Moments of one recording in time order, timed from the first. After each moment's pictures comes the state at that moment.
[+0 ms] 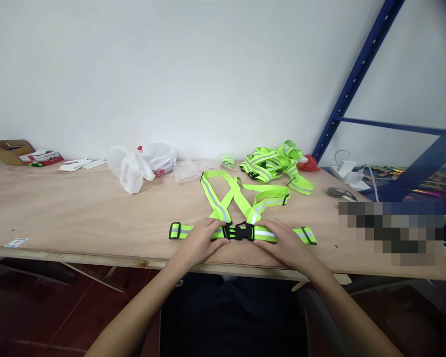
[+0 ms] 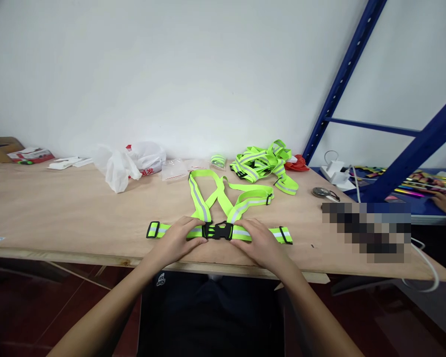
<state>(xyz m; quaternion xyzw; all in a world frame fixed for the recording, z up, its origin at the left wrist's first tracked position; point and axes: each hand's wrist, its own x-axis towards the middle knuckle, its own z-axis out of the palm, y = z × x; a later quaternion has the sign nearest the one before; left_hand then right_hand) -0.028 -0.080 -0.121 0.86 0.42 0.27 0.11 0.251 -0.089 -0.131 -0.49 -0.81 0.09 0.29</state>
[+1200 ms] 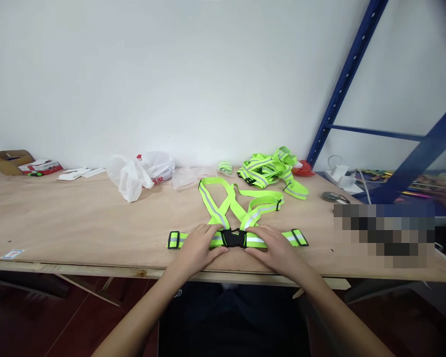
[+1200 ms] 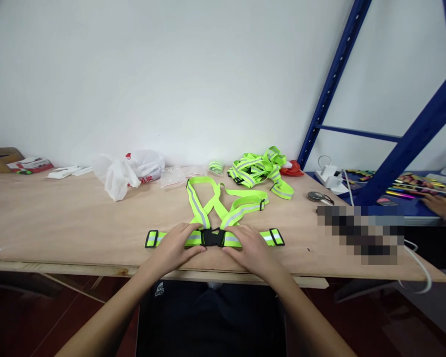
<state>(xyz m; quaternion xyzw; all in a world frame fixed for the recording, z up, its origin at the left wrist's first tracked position) -0.027 -0.090 -0.108 0.86 0.44 0.24 0.09 0.235 -0.093 -0.125 -0.46 -0.83 0.05 0.29</state>
